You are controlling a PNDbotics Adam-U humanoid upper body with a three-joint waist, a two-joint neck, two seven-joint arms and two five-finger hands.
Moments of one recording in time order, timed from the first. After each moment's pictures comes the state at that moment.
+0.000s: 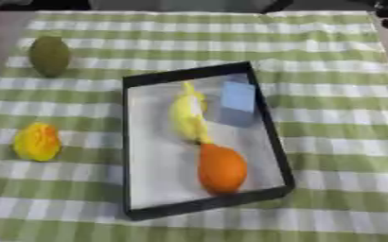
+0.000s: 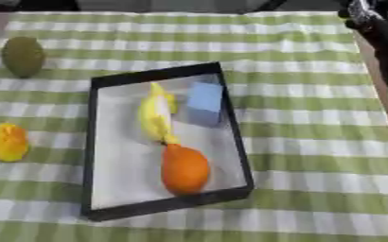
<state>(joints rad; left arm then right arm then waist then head) -0.32 1.17 -0.20 -1.80 -0.23 0.07 -0.59 -0.33 -0.64 -0.08 -1.80 -0.34 0.19 -0.15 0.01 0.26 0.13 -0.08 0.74</state>
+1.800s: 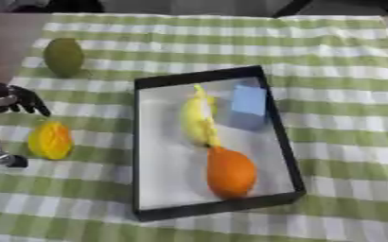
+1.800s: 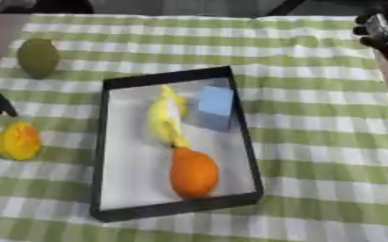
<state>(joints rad) -0.57 0.98 -0.43 -1.52 -0.39 -0.06 -0.67 -0.34 -0.62 -0.08 -1.77 -0.33 0.20 -0.12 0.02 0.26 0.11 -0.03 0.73</state>
